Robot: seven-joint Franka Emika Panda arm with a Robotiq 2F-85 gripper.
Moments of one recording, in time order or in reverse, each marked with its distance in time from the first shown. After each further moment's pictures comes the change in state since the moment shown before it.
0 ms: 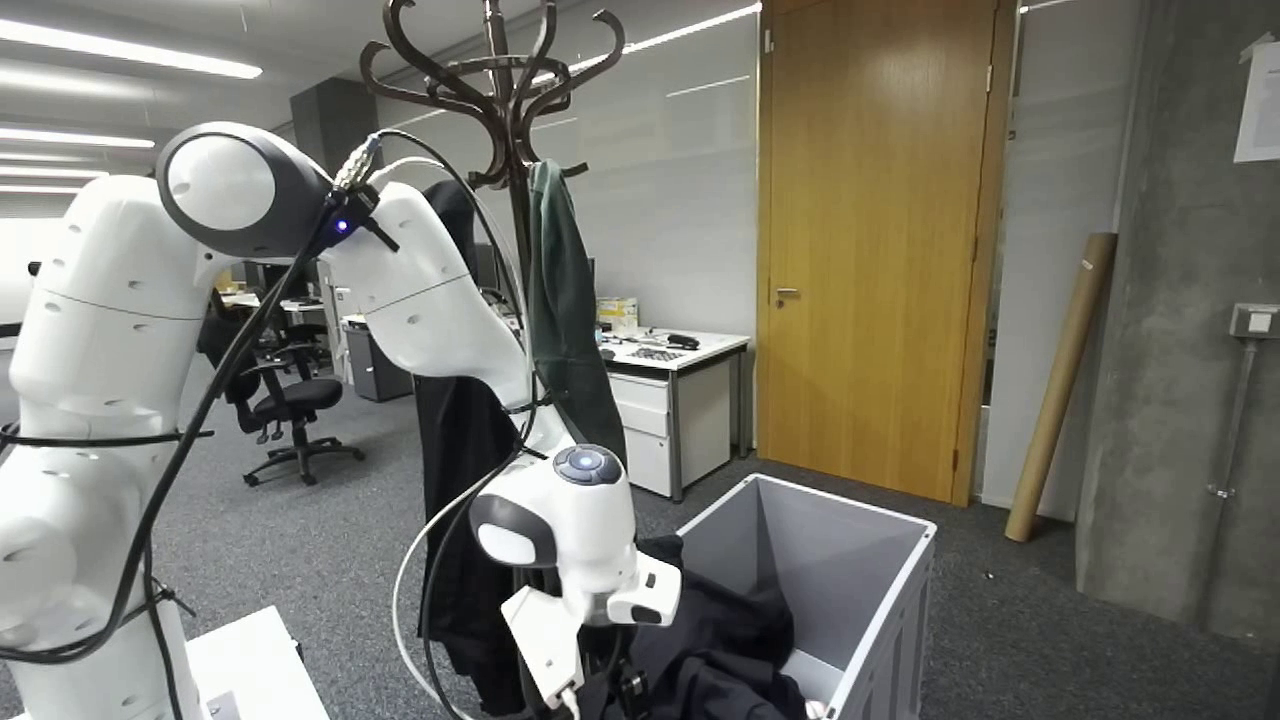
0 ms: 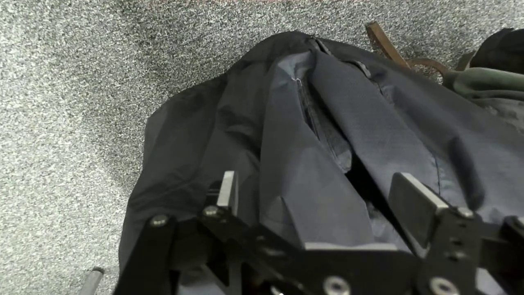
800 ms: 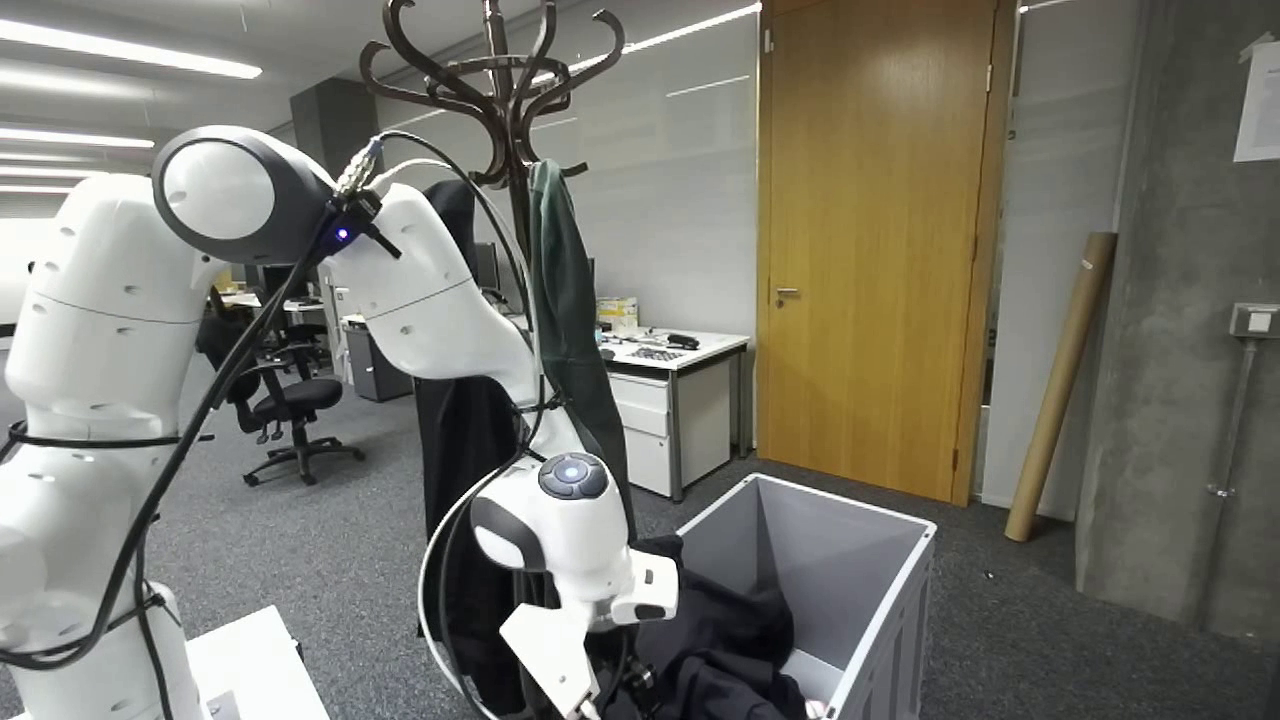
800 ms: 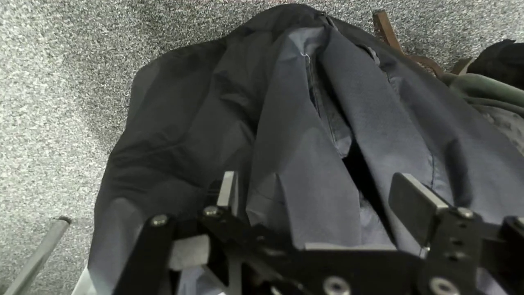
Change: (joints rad) arm -0.136 0.006 0.150 0.004 0.185 0.079 -0.350
